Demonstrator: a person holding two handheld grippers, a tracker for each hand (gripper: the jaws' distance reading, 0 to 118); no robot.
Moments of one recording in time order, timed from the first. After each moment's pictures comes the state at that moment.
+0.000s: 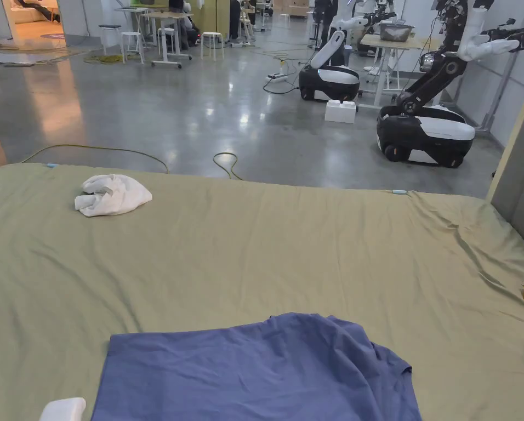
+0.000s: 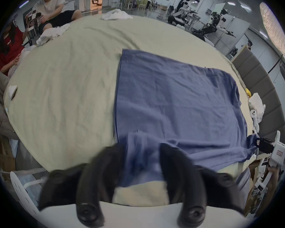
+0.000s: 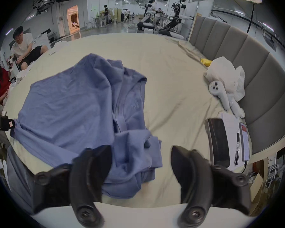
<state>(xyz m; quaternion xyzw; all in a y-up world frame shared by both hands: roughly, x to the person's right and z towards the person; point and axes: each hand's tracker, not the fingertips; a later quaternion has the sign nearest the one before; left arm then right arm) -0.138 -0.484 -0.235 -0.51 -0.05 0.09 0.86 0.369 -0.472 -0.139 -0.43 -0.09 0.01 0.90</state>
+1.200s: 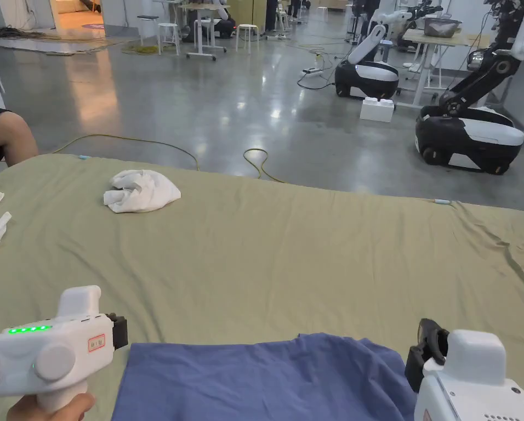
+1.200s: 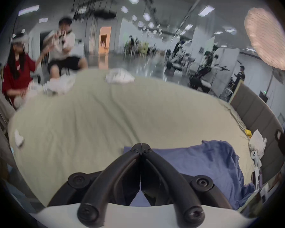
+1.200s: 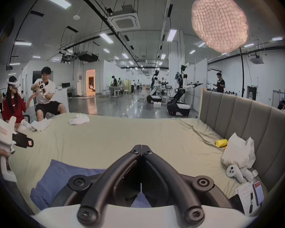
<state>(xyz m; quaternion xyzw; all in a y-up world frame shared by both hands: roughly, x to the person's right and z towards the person) -0.167 -0.428 -0.375 -0.39 -0.01 0.11 0.92 0.291 -0.387 -0.235 -0.12 -0.04 0.01 0.99</state>
